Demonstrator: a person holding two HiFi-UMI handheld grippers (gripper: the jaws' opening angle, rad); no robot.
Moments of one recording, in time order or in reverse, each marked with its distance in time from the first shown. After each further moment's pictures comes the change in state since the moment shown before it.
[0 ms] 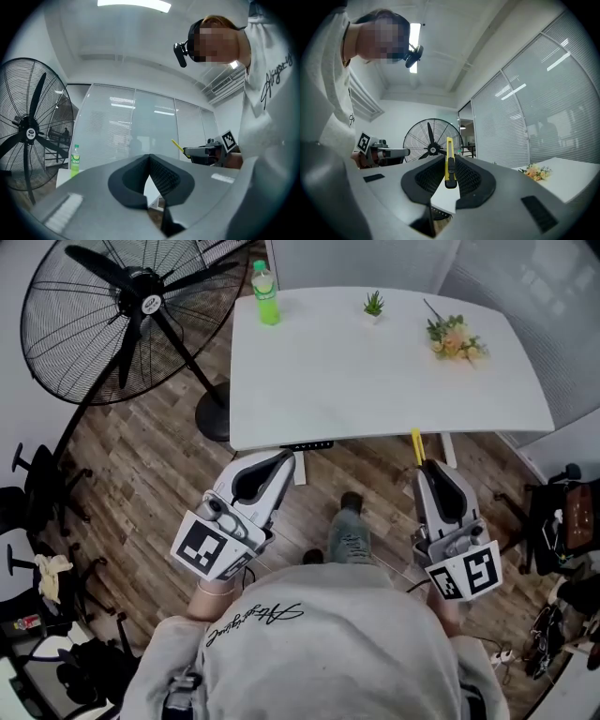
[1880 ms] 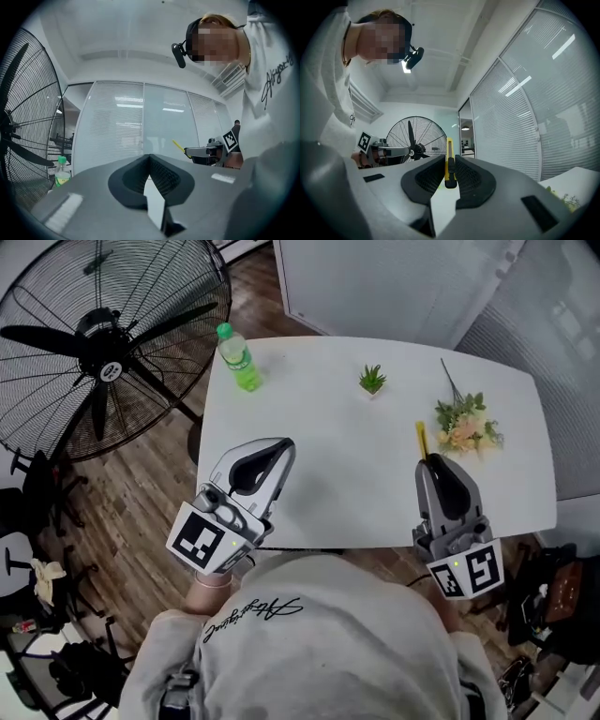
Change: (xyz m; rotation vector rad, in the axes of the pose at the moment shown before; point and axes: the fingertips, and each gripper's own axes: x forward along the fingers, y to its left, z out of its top) left arm 0.238 0.166 -0.003 0.050 0.004 0.097; right arm 0.204 -0.227 0.007 0.004 -0.016 0.094
